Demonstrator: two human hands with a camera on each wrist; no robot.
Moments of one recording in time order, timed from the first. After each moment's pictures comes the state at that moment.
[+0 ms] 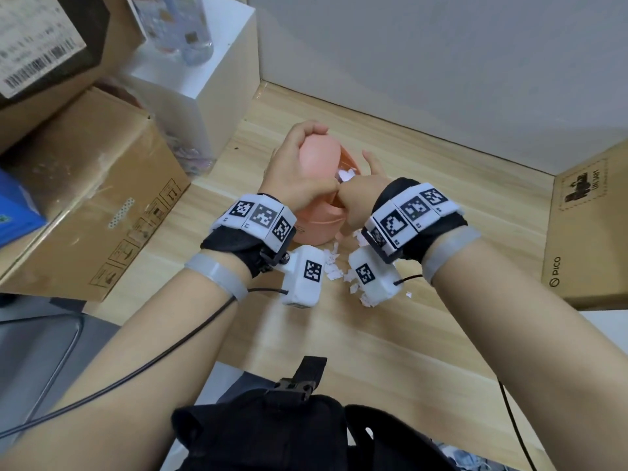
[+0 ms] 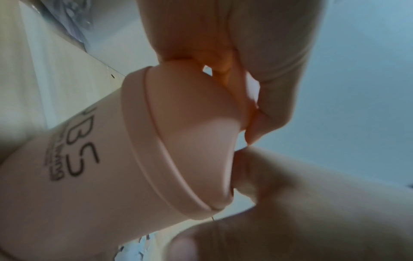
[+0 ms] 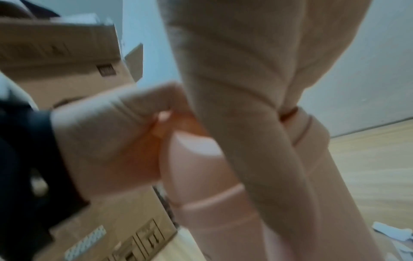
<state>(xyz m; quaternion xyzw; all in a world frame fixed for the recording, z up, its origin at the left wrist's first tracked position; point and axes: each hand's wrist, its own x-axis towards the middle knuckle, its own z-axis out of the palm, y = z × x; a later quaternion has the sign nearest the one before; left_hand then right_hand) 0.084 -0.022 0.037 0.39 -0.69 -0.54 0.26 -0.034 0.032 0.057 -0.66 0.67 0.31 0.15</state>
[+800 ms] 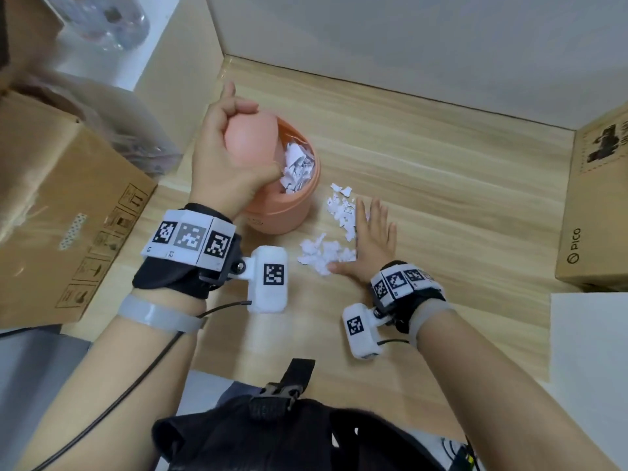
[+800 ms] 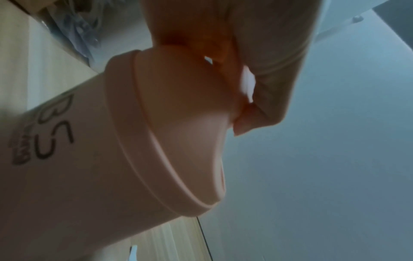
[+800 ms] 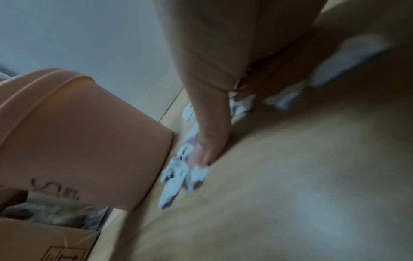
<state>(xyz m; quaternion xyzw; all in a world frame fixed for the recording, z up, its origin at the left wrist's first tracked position) 0.087 -0.035 0.027 0.40 -0.68 -0.51 0.34 -0.062 0.127 -0.089 -0.43 0.83 -0.08 0.33</state>
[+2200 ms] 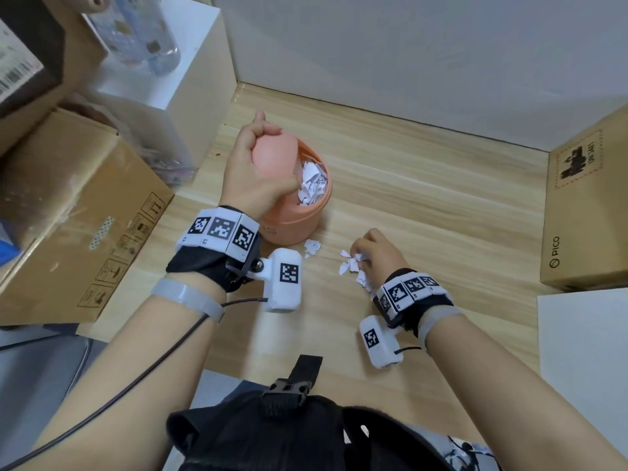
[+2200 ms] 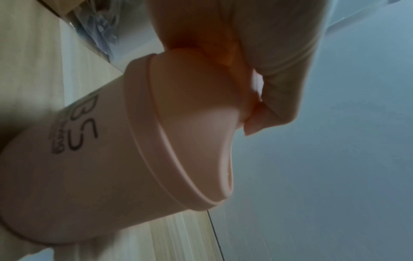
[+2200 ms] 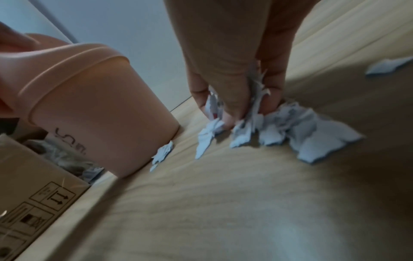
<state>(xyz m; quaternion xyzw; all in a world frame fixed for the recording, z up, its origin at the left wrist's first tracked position) 0.090 -0.030 0.028 0.38 -0.68 -0.55 0.32 -0.061 0.140 -0.070 -0.50 0.82 -0.10 0.27</state>
